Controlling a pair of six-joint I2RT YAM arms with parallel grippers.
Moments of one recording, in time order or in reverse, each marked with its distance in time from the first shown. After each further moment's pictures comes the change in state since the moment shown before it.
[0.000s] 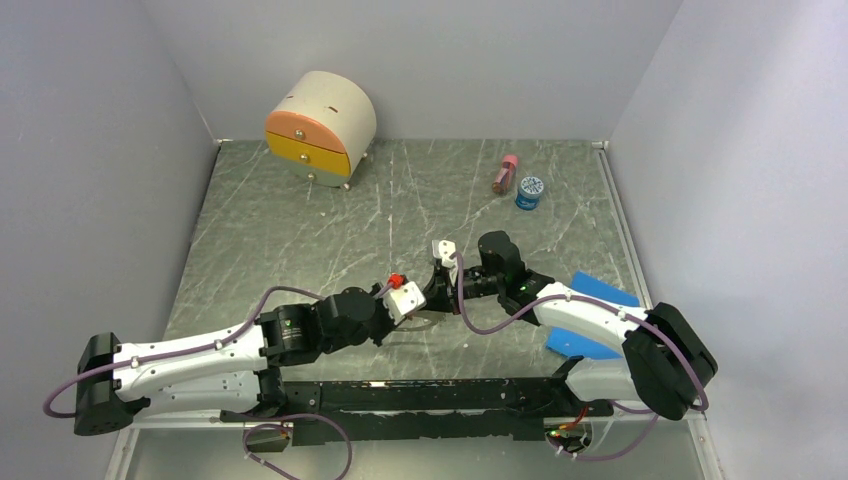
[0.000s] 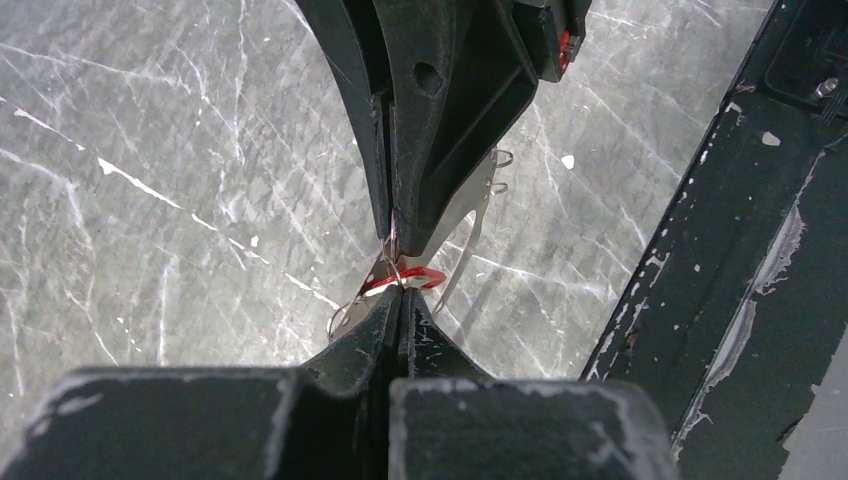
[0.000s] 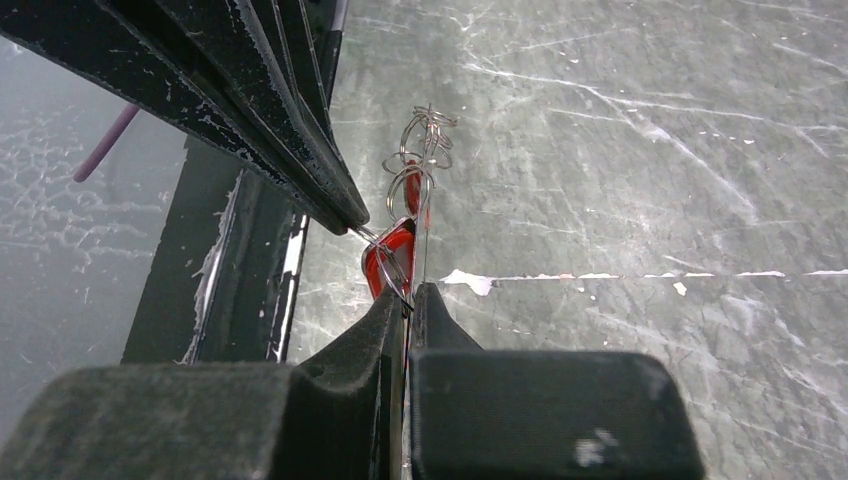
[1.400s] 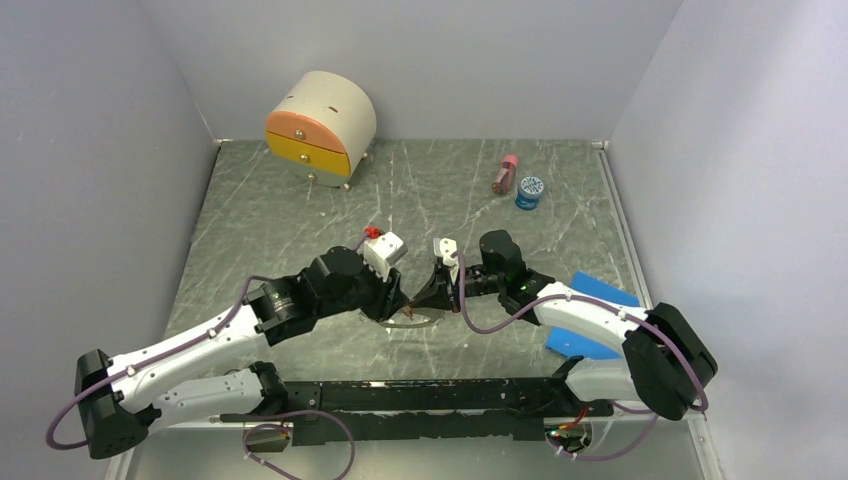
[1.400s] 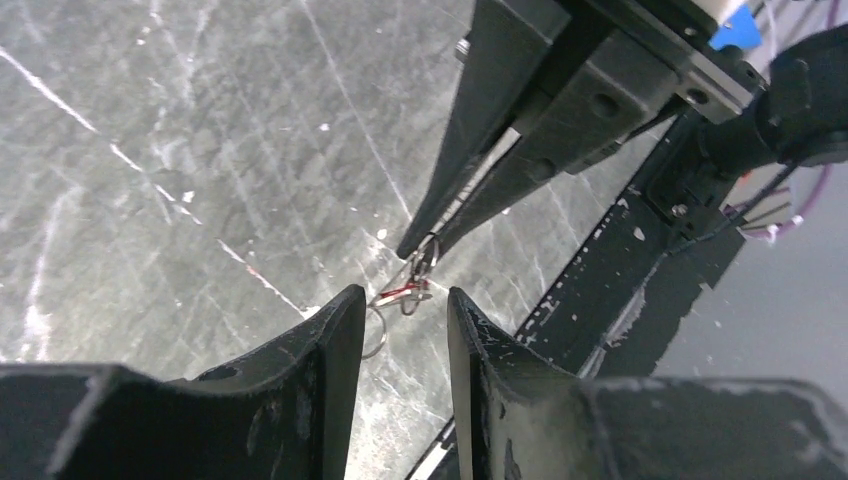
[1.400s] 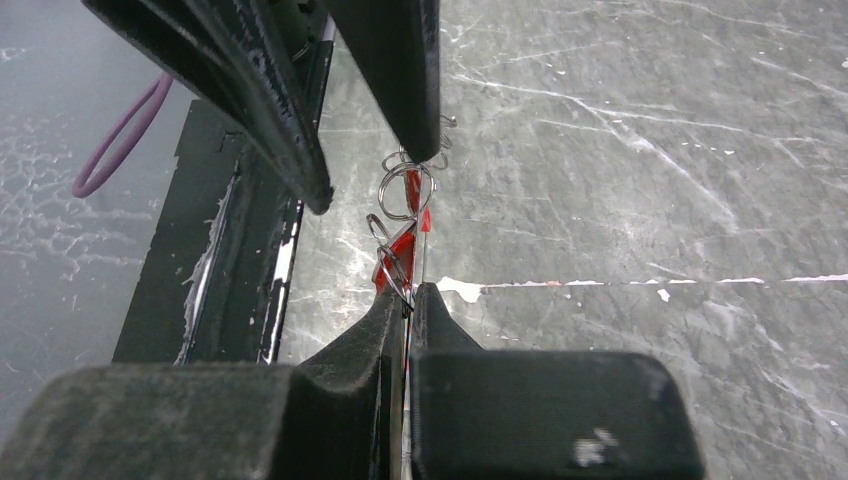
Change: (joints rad) left arm 0.254 0.029 0.141 -0.129 0.238 -0.325; right arm -0.004 0.000 0.000 0.026 0.004 0.005
